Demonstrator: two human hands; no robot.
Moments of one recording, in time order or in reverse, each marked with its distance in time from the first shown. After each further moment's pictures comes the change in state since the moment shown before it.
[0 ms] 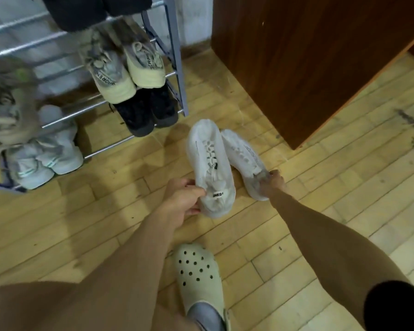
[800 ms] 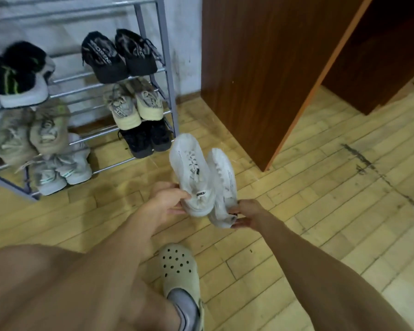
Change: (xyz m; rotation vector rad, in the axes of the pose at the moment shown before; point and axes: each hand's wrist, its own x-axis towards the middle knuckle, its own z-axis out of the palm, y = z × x) left_hand -0.096 0.004 0.003 -0.064 0.049 0.139; right_hand -0.151 0.030 -0.070 0.504 -0.434 -0.057
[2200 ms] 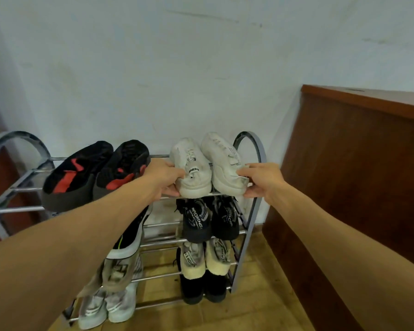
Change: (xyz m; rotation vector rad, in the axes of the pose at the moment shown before) left_hand 0.017 0.350 -0.238 -0.144 0.338 0.464; right_hand -0.091 -0.477 0.153 -0.011 -0.033 -0.750
